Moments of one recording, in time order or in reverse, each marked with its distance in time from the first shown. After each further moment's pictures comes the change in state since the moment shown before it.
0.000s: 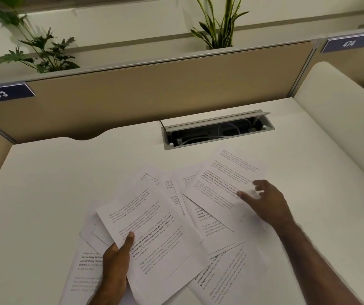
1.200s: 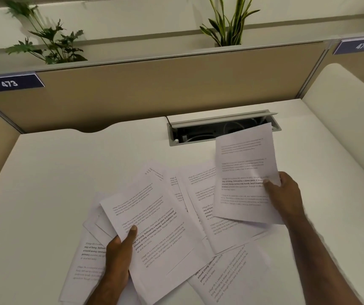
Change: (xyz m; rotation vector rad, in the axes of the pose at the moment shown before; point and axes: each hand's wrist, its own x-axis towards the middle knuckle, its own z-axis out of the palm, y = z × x) left_hand -0.006 0.000 0.000 -0.019 -0.001 -0.007; right_hand 0.011 -0.009 -0.022 0.259 0.147 0.033
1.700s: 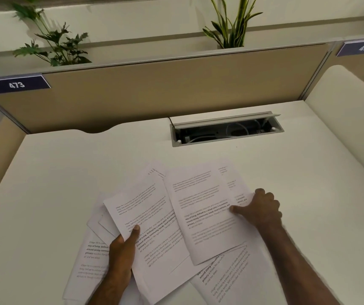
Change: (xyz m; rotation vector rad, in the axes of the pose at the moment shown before) left_hand 0.001 0.000 -0.001 0.009 -0.006 0.011; right_hand -0.029 0.005 0.057 -0.605 -0.221 0.165
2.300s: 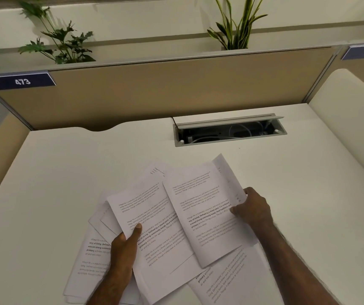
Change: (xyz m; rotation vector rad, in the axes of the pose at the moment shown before) left_hand -0.004 0.003 0.001 -0.007 0.003 0.021; right_hand -0.005 -0.018 0.003 0.157 -0.071 -0.125
